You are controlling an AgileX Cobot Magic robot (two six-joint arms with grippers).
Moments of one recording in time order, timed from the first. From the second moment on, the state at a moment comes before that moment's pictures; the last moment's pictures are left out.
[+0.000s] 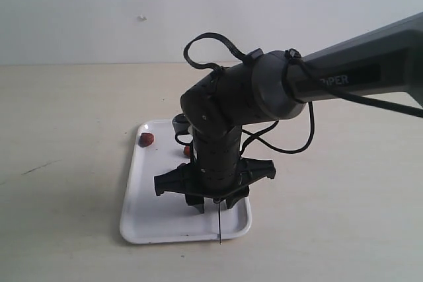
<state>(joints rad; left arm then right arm) 0.01 0.01 0.00 0.16 0.37 -0.29 0.65 2.11 -1.36 -0.10 0.81 0.73</state>
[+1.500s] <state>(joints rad) 0.01 0.01 0.00 0.16 0.37 -0.29 0.65 1.54 -1.36 -0.22 1.06 0.55</state>
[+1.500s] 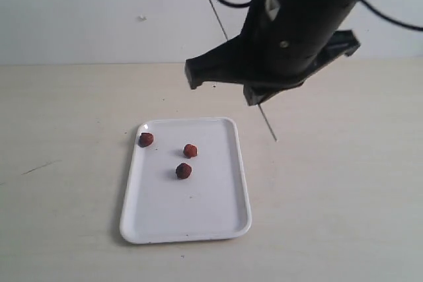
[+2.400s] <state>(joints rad) 0.01 0.01 0.00 0.19 0.01 -0.27 0.65 1.54 -1.36 -0.10 1.05 -0.61</state>
